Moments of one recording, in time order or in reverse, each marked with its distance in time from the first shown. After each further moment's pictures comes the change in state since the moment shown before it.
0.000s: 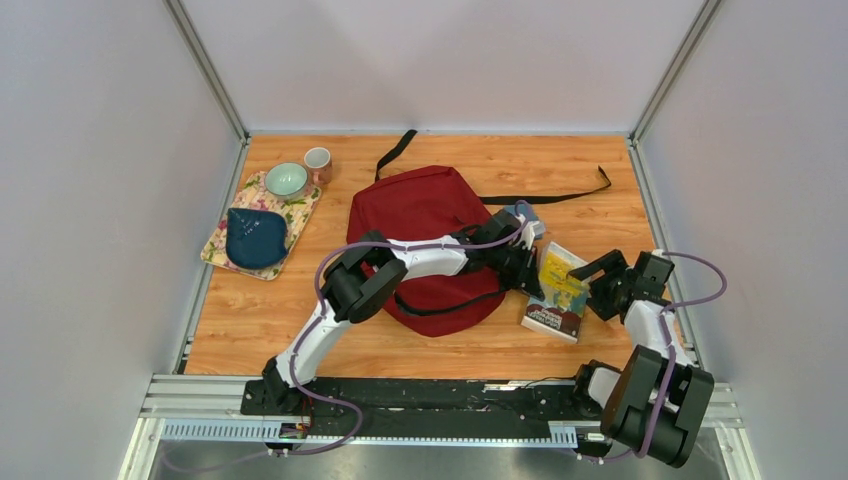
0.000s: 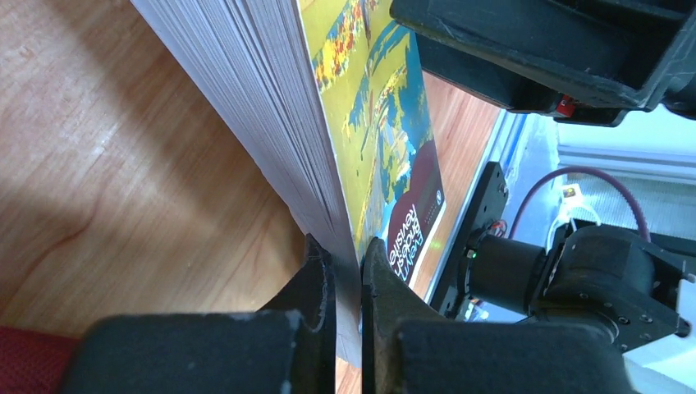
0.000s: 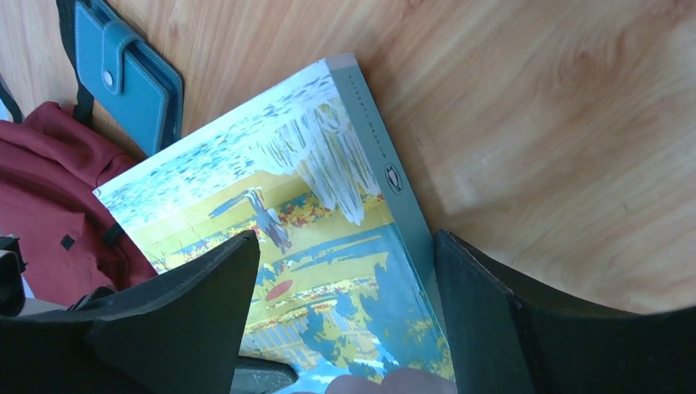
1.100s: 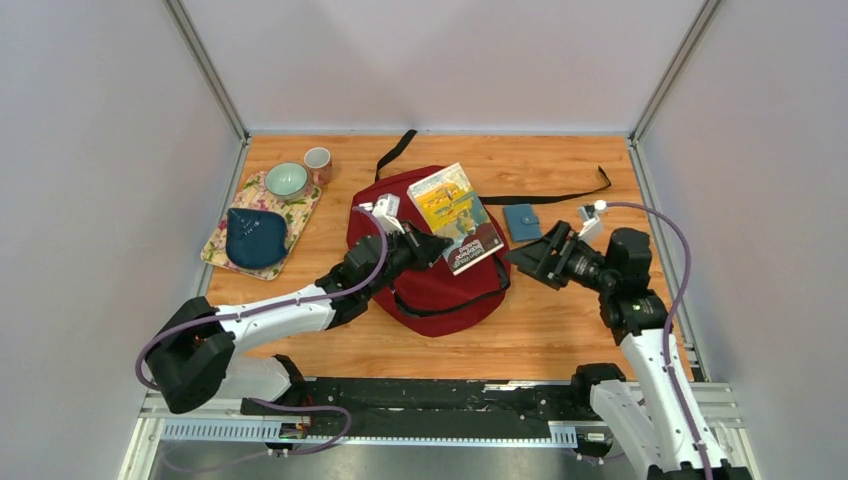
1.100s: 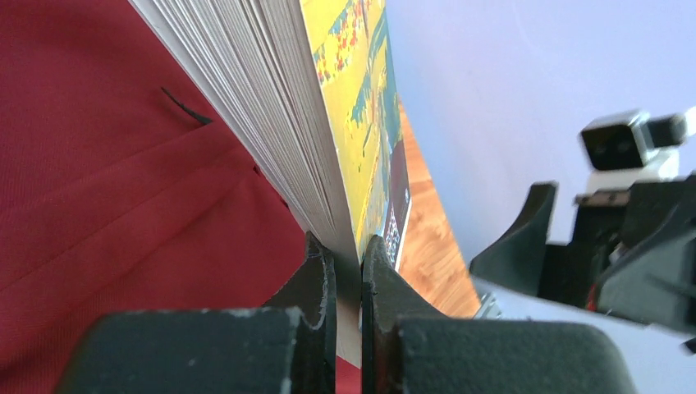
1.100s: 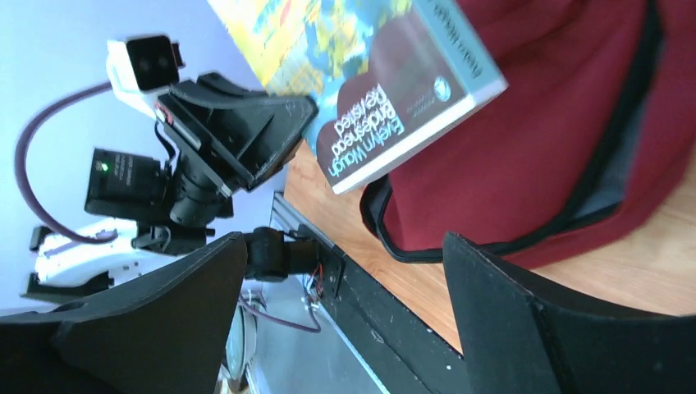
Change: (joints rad) left arm 0.111 -1.040 -1.036 0.534 -0.734 -0.097; right arm 0.449 -0.390 0.231 -0.129 -0.430 0.134
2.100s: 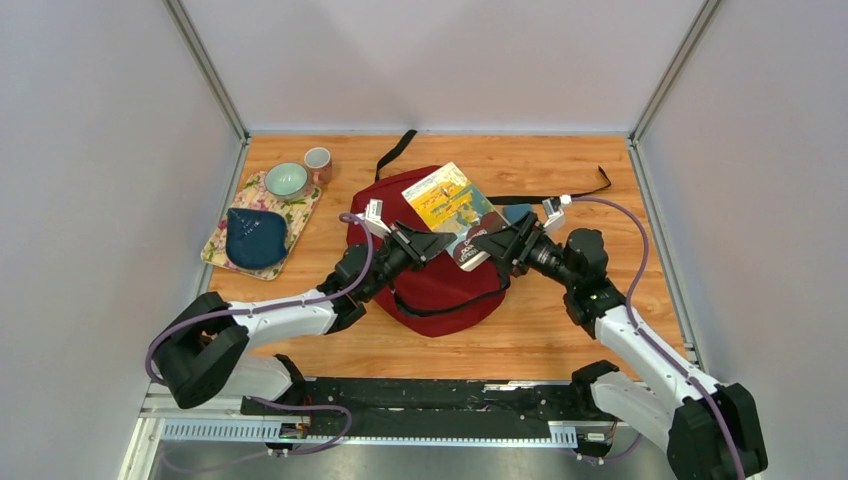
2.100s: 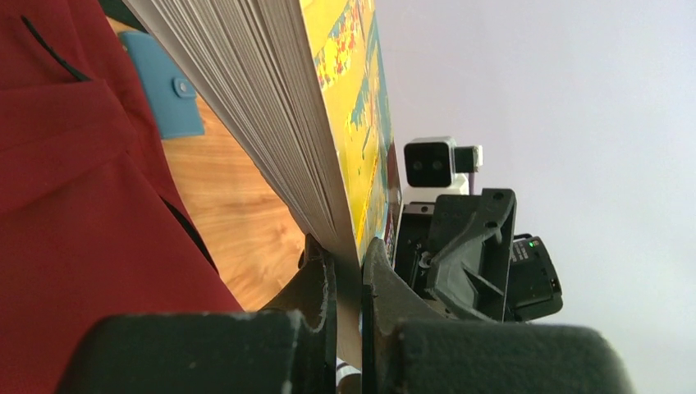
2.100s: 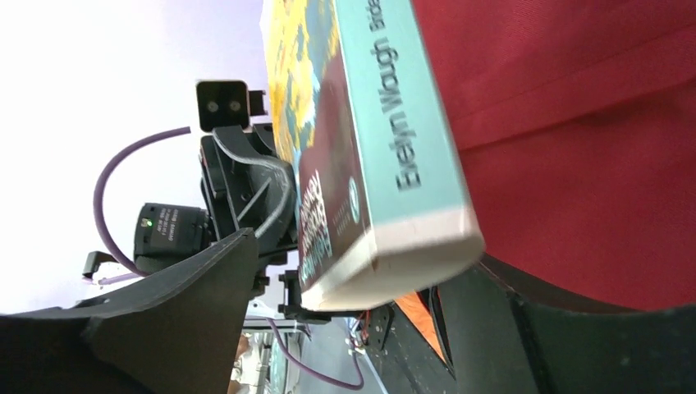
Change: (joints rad) left arm 0.029 0.017 -0.113 0.296 0.039 -0.435; right arm 0.339 0.214 -0.159 0.628 0.241 0.307
